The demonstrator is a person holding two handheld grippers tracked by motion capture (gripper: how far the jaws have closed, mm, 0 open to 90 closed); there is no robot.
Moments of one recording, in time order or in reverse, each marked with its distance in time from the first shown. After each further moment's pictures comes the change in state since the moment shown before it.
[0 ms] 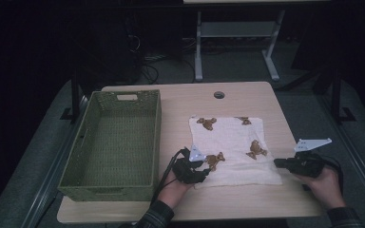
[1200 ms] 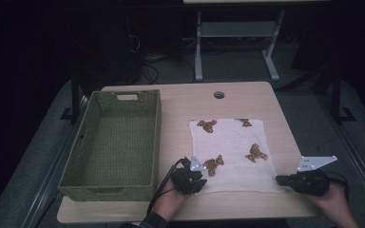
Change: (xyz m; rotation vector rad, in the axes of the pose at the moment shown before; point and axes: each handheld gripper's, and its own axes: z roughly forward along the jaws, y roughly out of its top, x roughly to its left) left arm -0.014 -0.011 -0.006 0.082 -0.020 -0.010; right arm 0.034 -0.028 -0.014 0.011 0.074 -0.087
